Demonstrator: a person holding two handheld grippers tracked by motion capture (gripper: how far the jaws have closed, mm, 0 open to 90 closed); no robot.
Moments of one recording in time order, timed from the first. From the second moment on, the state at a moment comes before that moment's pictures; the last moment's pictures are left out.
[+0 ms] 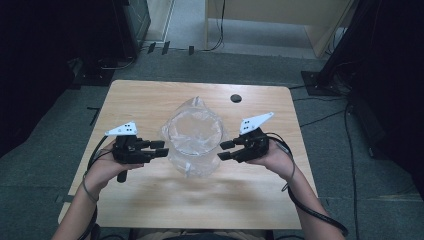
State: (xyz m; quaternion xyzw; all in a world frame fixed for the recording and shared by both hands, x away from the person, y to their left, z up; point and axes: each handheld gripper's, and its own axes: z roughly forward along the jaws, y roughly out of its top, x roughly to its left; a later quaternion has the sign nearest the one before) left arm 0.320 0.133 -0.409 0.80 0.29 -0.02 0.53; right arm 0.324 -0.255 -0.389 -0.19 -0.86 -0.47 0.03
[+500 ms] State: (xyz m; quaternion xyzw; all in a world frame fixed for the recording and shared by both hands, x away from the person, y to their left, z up) left arm 0.335 0.131 -0.396 0.79 0.32 0.04 0.52; right arm 0.331 -0.262 -0.383 -0.24 -0.83 -0.50 -0.02
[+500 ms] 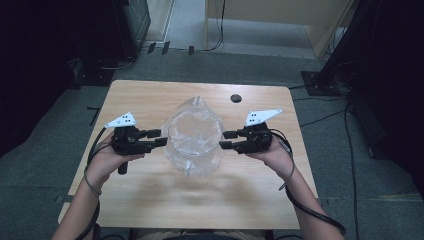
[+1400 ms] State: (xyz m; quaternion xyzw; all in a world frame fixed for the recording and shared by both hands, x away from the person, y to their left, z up) left arm 0.372 0.105 -0.408 0.77 0.34 0.02 0.53; right arm 0.334 -0.258 -0.389 -0.26 -0.83 -0.50 -0.04
